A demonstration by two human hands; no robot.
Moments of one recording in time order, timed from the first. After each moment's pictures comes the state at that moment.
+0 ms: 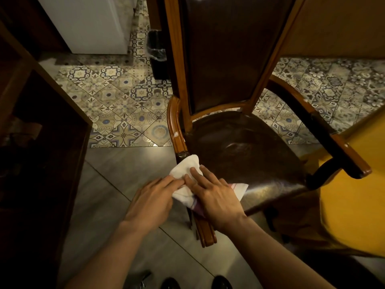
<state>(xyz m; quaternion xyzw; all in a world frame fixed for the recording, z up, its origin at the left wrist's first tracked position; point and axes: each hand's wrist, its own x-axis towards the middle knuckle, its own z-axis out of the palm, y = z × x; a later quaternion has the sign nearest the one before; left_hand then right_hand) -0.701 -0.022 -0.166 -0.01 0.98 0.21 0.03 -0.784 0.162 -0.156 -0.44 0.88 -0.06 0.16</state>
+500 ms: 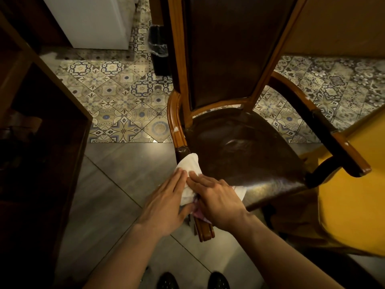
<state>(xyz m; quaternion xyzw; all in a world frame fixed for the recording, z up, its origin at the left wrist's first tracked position) -0.692 0.016 -0.195 -0.06 0.96 0.25 0.08 -0.781 0.175 -0.160 -0.43 0.87 -0.10 0.21</state>
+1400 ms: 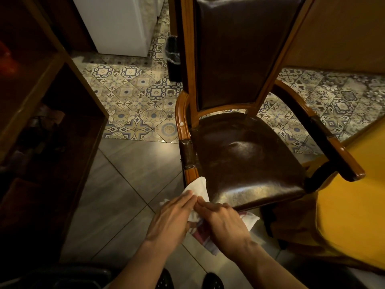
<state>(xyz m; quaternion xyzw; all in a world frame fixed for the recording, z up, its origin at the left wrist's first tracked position) -0.635 0.085 -0.170 -0.10 0.96 0.23 0.13 -0.709 0.234 -0.143 -0.45 0.86 -0.10 0.22</state>
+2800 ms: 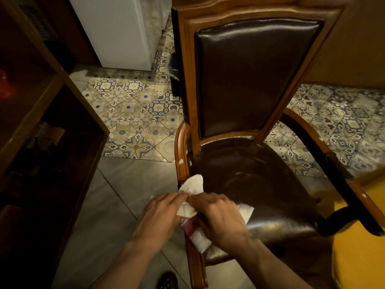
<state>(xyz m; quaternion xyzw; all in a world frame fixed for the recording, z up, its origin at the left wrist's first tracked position) -0.742 0.002 -0.130 -0.12 0.97 0.21 0.05 -0.838 0.158 -0.120 -0.48 0.85 -0.17 0.16</state>
